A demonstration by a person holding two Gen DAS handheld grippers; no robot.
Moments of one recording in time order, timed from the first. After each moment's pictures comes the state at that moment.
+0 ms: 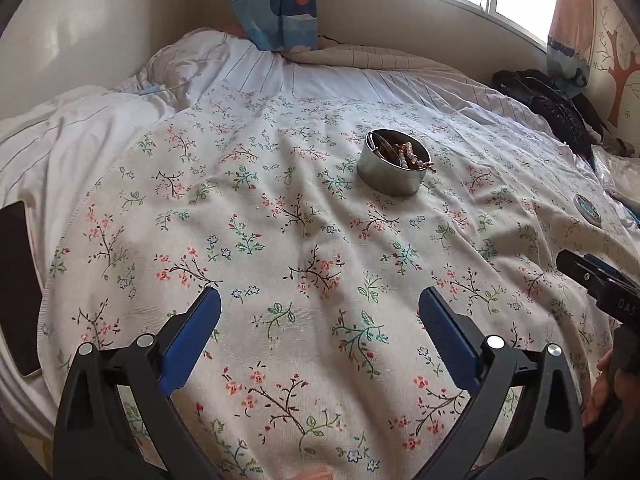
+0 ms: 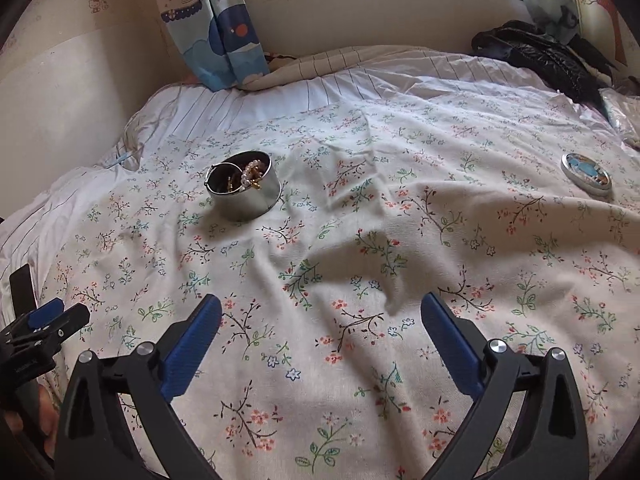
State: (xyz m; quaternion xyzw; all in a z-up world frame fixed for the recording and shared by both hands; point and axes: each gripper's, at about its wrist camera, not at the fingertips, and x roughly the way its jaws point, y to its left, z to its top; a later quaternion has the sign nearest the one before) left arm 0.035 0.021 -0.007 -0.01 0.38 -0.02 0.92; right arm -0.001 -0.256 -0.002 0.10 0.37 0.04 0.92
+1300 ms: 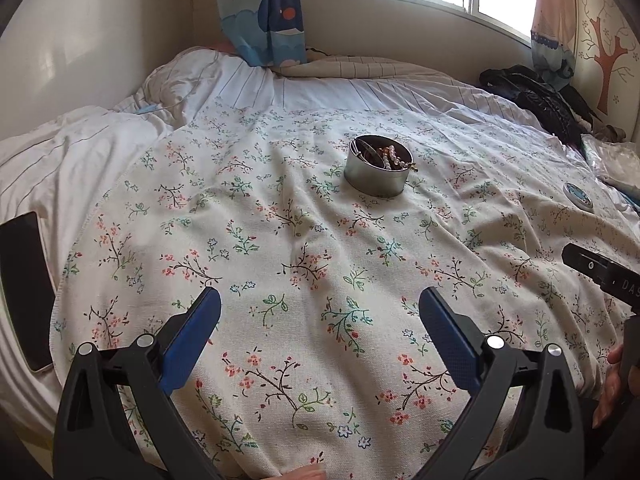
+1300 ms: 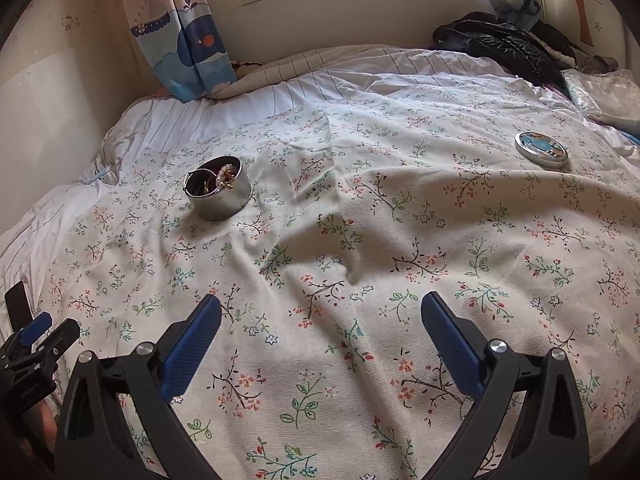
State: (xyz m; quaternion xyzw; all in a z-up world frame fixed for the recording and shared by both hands) left arm 0.012 0.011 -0.001 0.01 0.37 -0.02 0.93; right arm -0.024 -0.270 0.001 0.12 0.39 -0.02 0.91
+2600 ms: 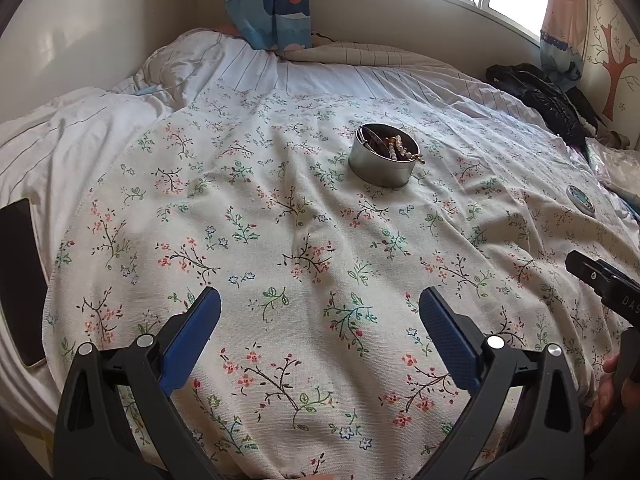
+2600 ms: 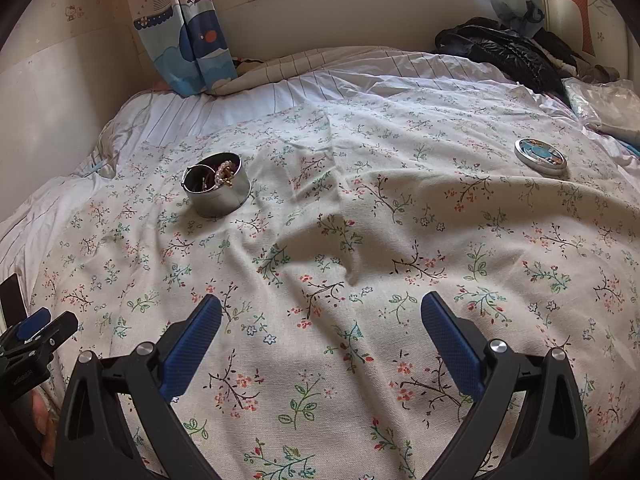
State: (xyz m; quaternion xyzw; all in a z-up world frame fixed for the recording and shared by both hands) left arm 0.025 0.016 -0.006 -0.01 0.40 -0.02 0.92; right arm -0.023 -0.265 0.001 0.11 0.39 -0.02 0.91
